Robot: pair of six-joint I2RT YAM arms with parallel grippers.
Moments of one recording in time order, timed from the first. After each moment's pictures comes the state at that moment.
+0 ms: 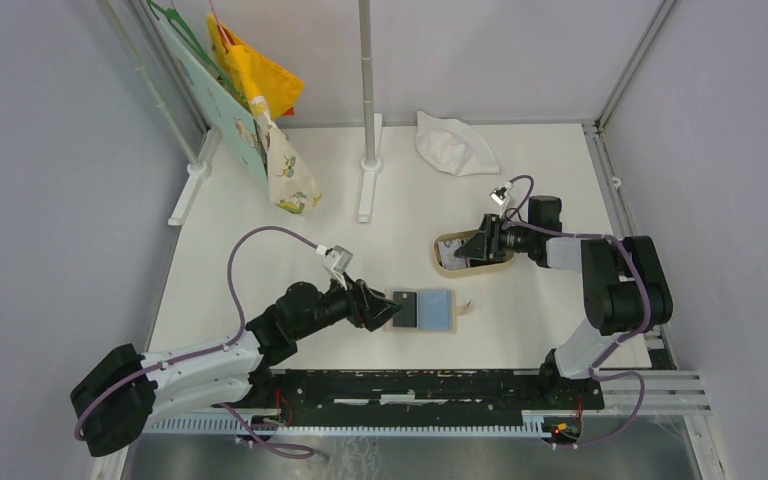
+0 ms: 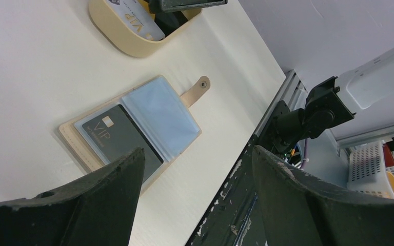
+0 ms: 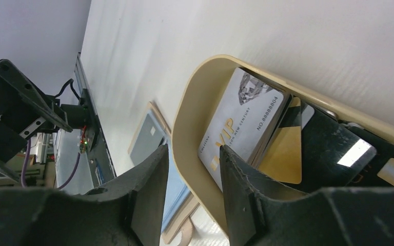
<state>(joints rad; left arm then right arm) -0.92 0.89 0.19 0.53 0.10 -0.68 0.05 1.68 0.67 0.23 -1.03 0.24</state>
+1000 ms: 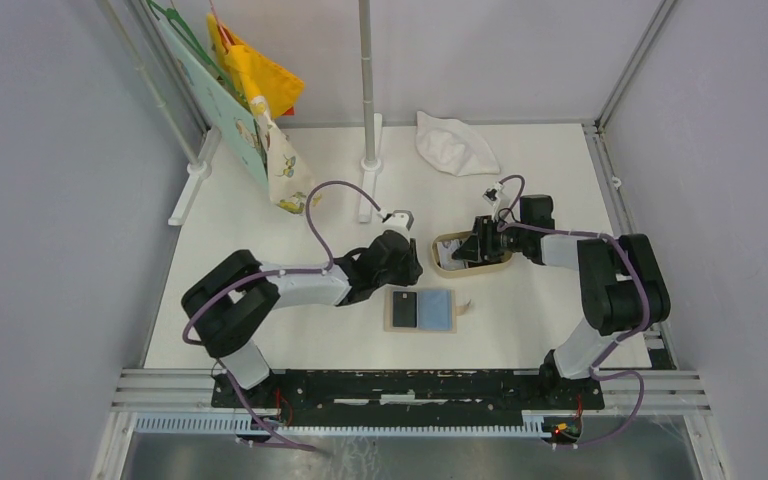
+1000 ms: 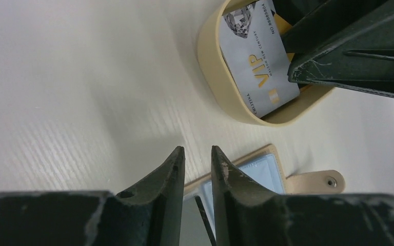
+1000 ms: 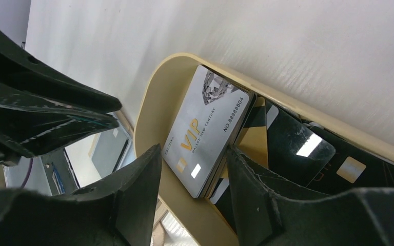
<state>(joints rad) -0.92 1.65 0.80 0.21 -0.19 -0.64 0.10 1.69 0.71 0.14 -0.88 0.12</state>
